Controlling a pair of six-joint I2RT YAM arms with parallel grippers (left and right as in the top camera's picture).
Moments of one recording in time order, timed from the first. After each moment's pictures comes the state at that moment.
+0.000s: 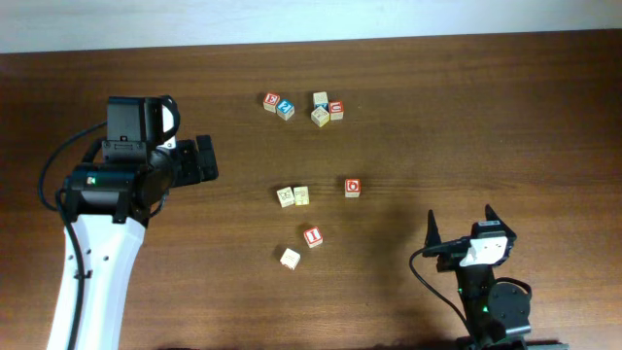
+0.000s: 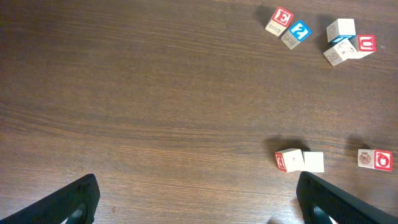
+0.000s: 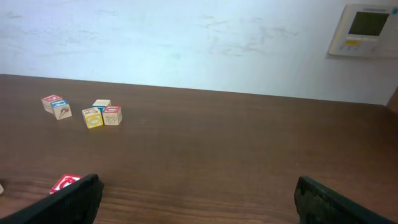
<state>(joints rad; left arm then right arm) -0.08 1.34 1.38 -1.01 -0.06 -0.18 0.12 0.01 0.02 -0.07 0.09 -0.05</state>
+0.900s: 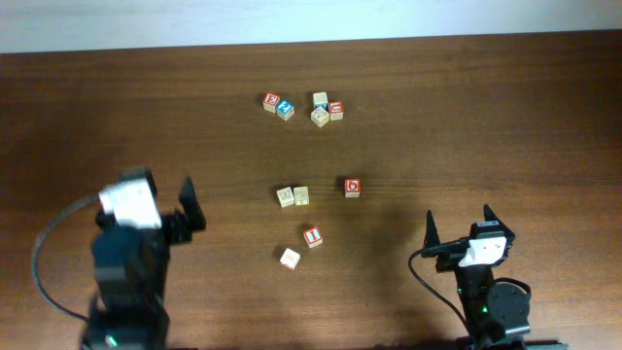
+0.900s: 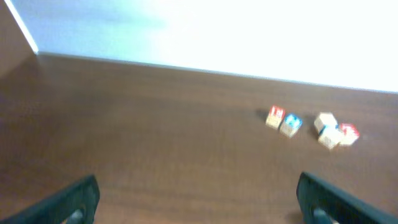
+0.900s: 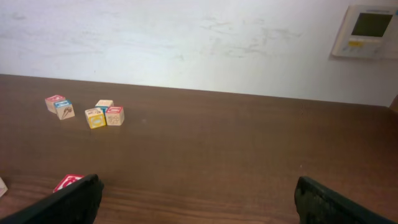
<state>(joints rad) 0.00 0.59 0.55 -0.27 -0.09 -0.10 0.13 0.01 0.02 -0.07 0.08 -0.05</state>
